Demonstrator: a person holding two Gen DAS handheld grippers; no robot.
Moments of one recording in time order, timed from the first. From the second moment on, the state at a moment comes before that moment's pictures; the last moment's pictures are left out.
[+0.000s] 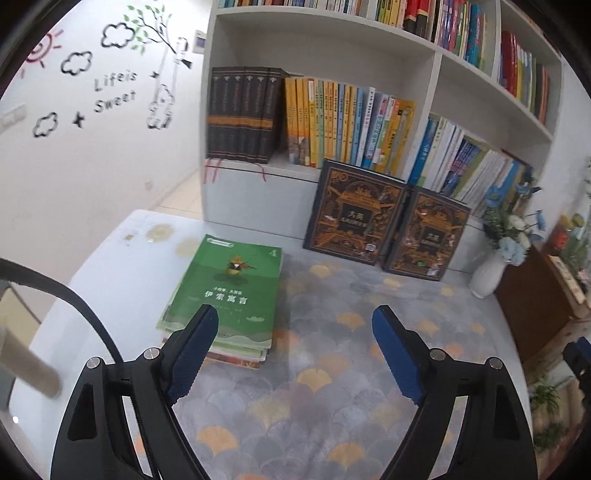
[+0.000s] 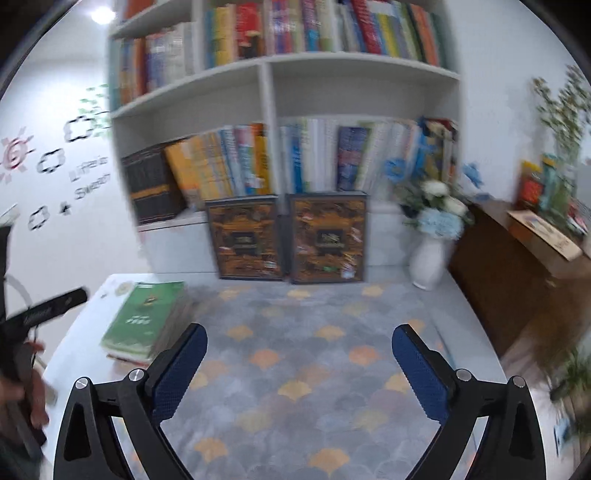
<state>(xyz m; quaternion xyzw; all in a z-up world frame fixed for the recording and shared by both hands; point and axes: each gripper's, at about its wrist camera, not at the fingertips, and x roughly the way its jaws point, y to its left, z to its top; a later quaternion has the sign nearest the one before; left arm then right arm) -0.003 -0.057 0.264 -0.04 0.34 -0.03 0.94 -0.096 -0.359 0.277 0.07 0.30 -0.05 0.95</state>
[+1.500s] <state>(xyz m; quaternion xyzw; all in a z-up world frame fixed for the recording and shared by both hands) -0.051 -0.173 0.227 0.09 0.41 -0.01 0.91 -0.127 -0.406 0.266 0.11 0.28 -0.01 0.95</state>
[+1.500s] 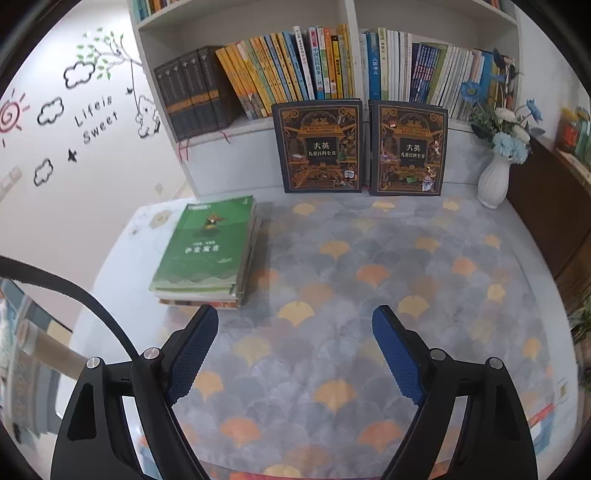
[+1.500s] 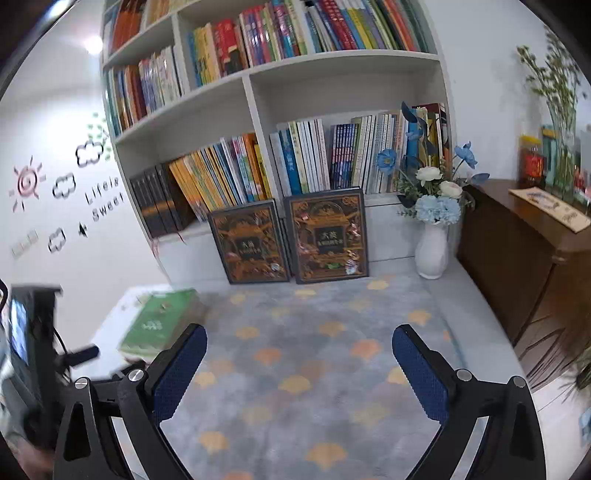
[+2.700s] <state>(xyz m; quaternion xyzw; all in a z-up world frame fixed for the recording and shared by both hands) -0.033 -0.179 0.204 0.11 0.45 0.02 0.89 -0.112 -0.402 0.243 0.06 0.33 -0.01 0.94</state>
